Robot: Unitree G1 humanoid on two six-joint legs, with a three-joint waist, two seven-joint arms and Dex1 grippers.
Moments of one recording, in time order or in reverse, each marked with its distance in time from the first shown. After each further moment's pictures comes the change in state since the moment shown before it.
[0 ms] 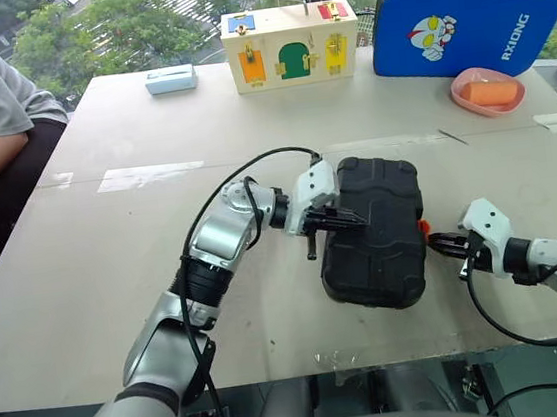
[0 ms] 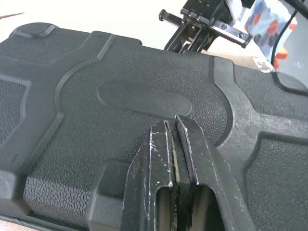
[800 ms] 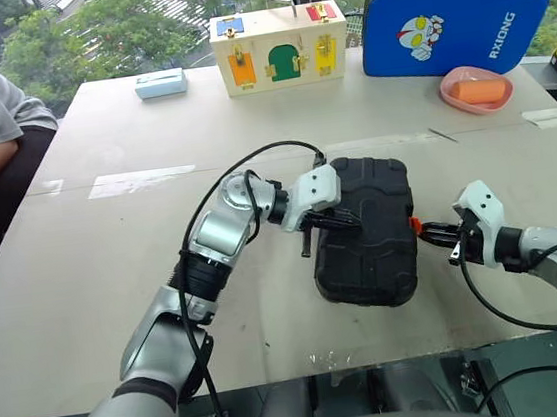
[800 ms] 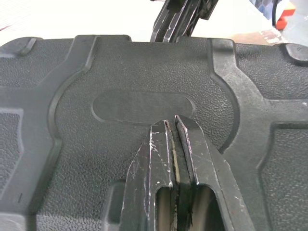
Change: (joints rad) left arm -0.031 0.012 -0.012 0.055 0.078 -0.125 -0.024; right arm -0.089 0.059 -0.046 -0.101 0.103 0.294 -0.029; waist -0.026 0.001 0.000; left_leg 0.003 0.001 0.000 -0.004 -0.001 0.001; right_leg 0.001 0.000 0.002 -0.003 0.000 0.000
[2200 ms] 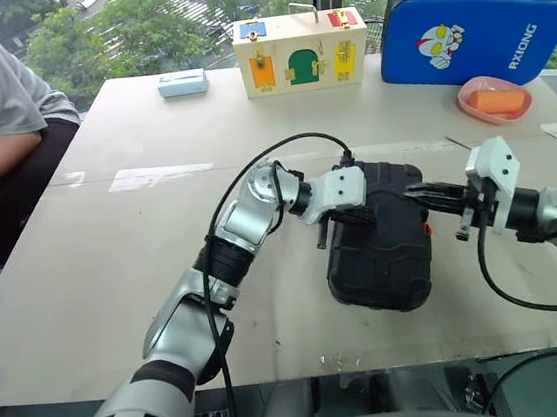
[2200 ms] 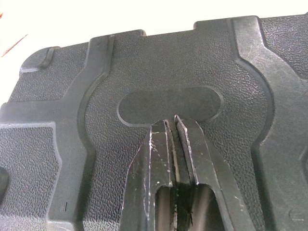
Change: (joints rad) left arm -0.070 -0.092 -0.040 0.118 0.152 -0.133 0.012; right arm -0.085 -0.117 -0.074 -0.062 0.058 -0.147 0.137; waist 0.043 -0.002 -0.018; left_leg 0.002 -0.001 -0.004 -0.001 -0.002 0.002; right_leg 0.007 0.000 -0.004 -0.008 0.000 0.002
